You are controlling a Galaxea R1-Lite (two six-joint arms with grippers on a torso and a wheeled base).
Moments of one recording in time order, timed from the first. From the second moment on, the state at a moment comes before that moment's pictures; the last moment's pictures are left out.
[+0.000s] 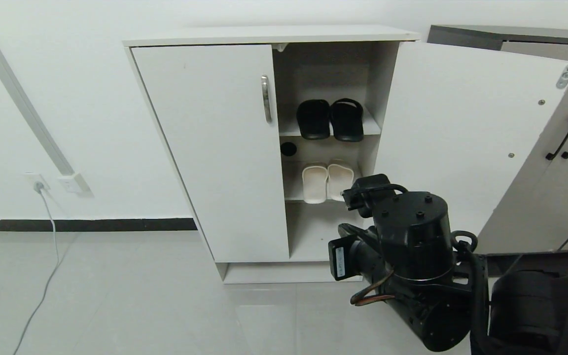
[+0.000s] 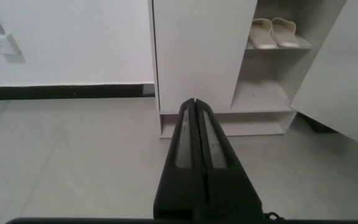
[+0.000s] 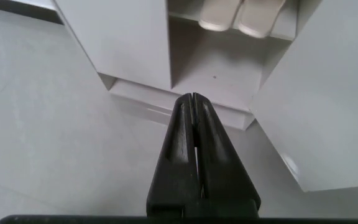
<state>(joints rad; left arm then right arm) 0.00 0.00 0.00 0.00 0.01 -0.01 0.97 1.80 -0.92 -0.59 -0.63 0.19</state>
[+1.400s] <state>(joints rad) 0.00 0.00 0.00 0.00 0.00 -0.01 0.97 1.83 -0.92 -0.59 -0.61 0.19</state>
